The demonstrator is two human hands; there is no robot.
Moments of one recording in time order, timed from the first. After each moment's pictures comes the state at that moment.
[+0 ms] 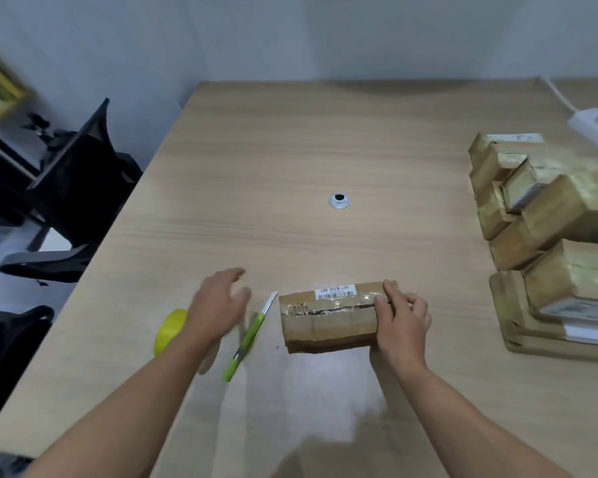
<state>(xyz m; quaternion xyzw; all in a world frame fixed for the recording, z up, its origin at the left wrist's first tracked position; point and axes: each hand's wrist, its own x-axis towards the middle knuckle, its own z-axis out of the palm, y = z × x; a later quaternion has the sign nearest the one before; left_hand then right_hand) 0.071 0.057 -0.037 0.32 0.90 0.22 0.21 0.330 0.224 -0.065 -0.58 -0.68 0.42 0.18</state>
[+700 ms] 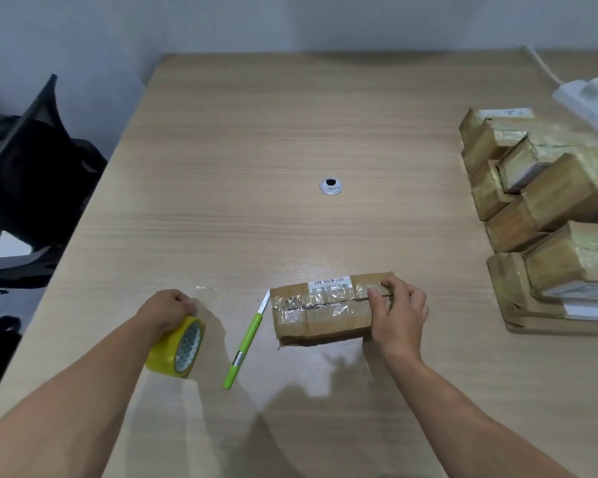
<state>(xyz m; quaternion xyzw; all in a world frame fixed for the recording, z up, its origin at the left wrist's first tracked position) -0.014 0.036 -0.067 0.16 0.93 0.09 0.33 0.308 0.214 -0.071 -0.62 -0.65 0.39 0.21</state>
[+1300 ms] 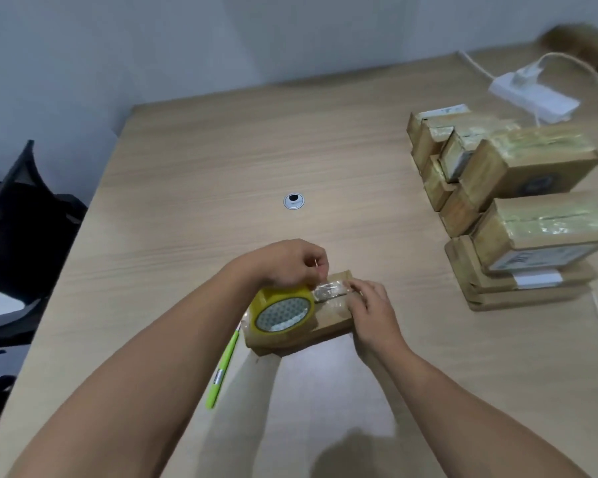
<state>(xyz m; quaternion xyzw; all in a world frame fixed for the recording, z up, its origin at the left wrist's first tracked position) 0.153 0.220 0.055 0.60 0.68 0.06 0.42 0.344 0.230 -0.074 -0.51 -0.64 0.53 0.22</state>
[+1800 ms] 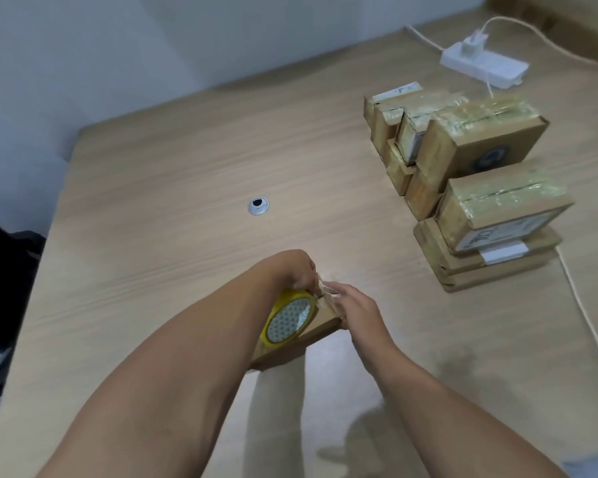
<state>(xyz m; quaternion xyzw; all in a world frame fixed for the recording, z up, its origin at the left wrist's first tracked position) 0.209 0.286 0.011 0.56 0.73 -0.16 0.37 0.362 0.241 -0.084 -0.54 -0.47 0.67 0.21</state>
